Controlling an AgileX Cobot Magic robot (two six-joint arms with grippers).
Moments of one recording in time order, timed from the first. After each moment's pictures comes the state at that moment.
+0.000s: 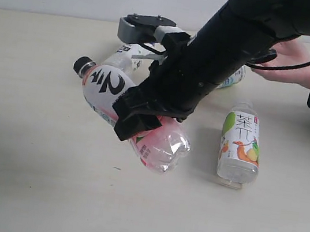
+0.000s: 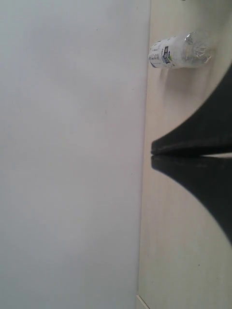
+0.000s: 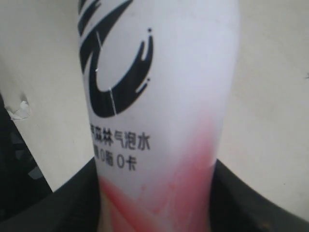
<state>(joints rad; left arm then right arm) 0.10 0.01 0.00 0.17 0.03 -0.22 0.65 1.75 -1.21 0.60 0.91 -0.47</state>
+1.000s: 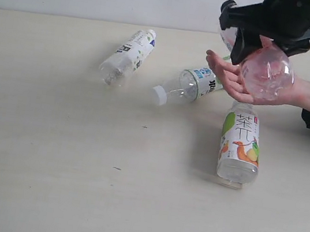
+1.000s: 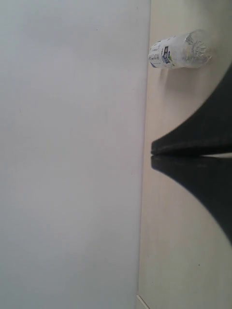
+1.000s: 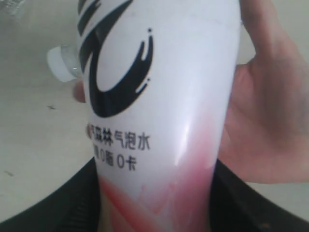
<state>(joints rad) 0.10 0.01 0.00 0.17 0.03 -0.22 0.34 1.74 -1.46 0.08 1.08 0.12</state>
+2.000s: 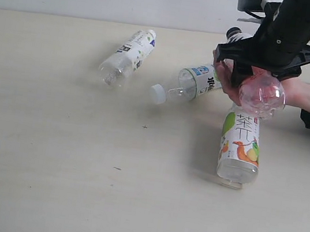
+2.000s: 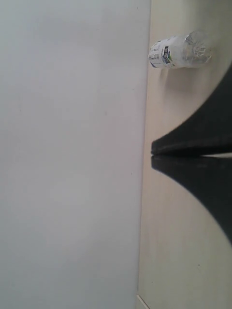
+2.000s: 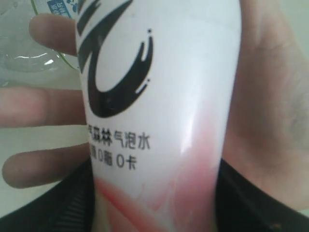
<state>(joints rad) 0.10 0.01 0.00 0.17 0.03 -0.22 0.34 1.83 -1.37 -0.05 0.94 0.22</state>
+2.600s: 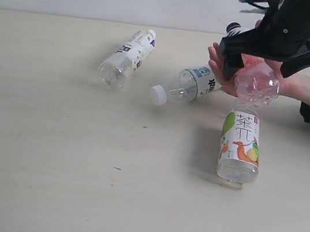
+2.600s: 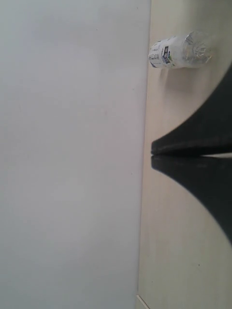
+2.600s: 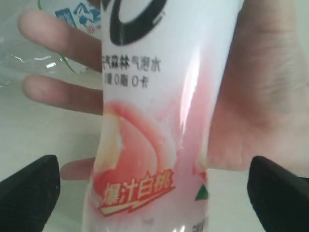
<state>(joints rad) 0.10 0.01 0.00 0.17 0.03 -0.22 0.34 1.82 -1.43 -0.07 1.00 0.17</state>
